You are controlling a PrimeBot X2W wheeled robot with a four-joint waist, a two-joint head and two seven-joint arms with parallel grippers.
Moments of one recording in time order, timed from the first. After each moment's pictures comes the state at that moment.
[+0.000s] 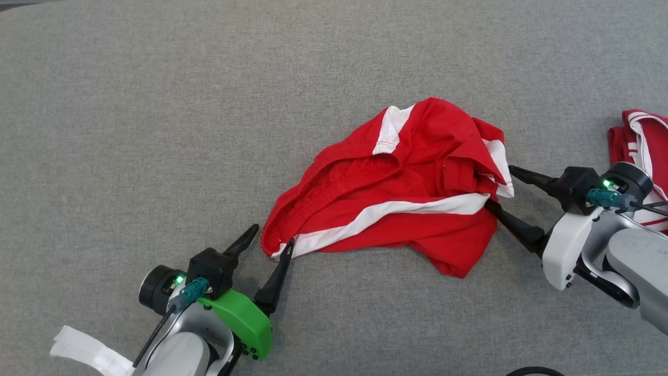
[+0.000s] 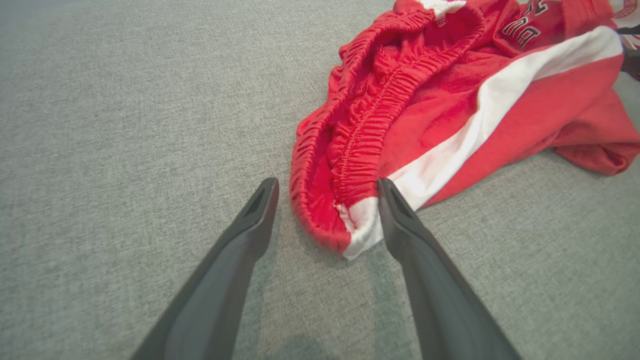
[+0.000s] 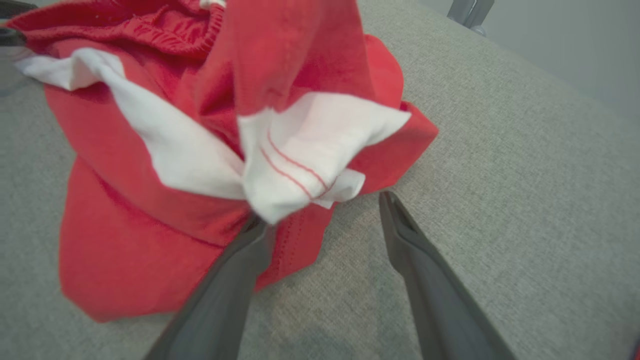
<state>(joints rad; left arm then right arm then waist) -0.24 0.22 -0.47 0.26 -0.33 -0.12 -0.07 -0.75 -0.77 1.11 0.36 0.73 0.13 -0.22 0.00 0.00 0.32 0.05</state>
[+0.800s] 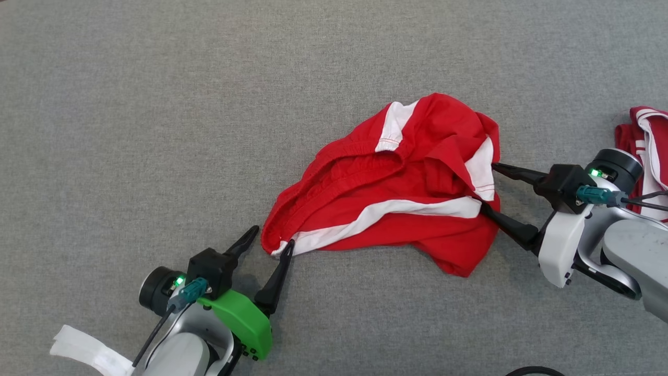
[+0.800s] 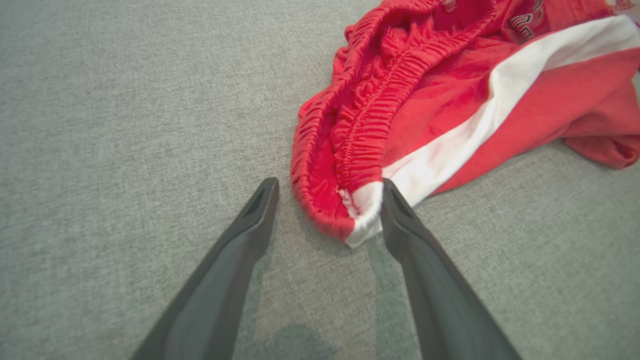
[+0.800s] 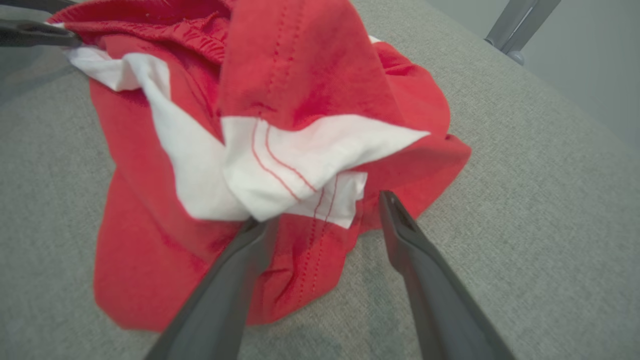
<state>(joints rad) -0.24 0.23 -0.49 0.26 -0.36 -0.11 -0.06 -0.86 -0.81 1.26 0.29 0.74 0.13 -0.23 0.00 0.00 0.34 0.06</state>
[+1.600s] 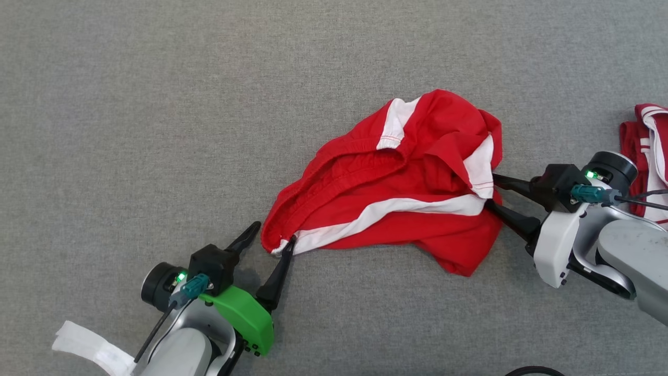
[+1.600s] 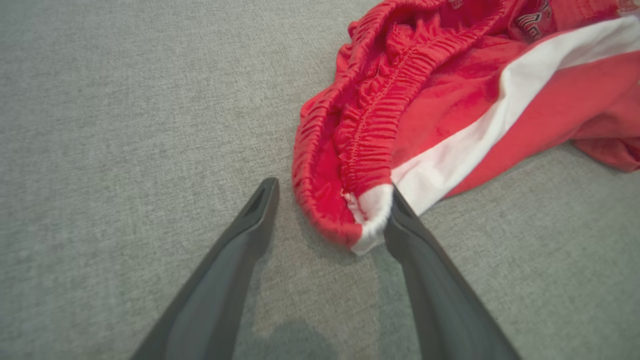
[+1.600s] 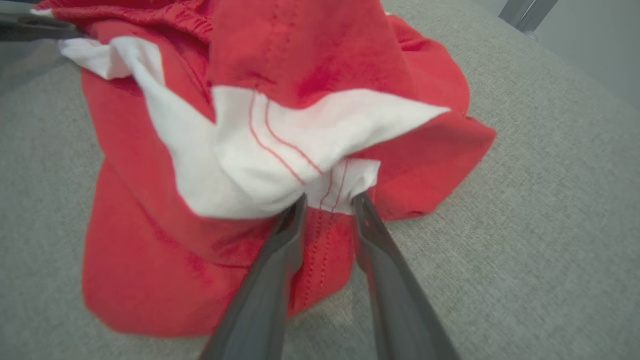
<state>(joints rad) -0.26 0.23 -0.50 0.28 -0.37 -0.10 -0.08 -0.87 -0.79 1.28 0.31 0.76 0.13 -0.22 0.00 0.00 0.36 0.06</state>
